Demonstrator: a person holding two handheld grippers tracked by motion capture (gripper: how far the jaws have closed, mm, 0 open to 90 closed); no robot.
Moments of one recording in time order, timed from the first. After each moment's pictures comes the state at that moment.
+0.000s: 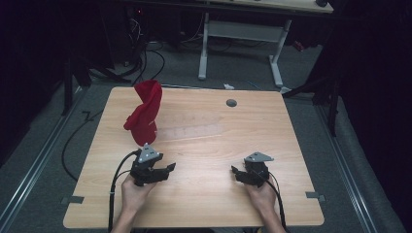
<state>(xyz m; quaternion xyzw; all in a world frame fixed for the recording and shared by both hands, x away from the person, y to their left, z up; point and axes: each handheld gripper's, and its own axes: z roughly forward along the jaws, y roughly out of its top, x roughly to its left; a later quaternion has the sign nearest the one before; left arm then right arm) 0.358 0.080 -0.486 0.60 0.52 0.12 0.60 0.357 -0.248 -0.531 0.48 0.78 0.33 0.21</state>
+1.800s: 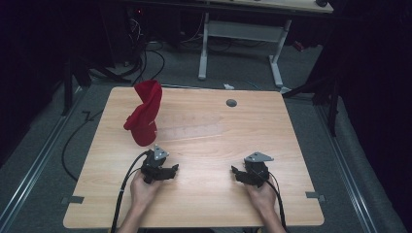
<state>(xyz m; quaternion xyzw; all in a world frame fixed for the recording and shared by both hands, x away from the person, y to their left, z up) 0.391 0.062 -0.544 0.62 0.55 0.16 0.54 0.357 -0.248 -0.531 0.48 0.78 0.33 0.21</state>
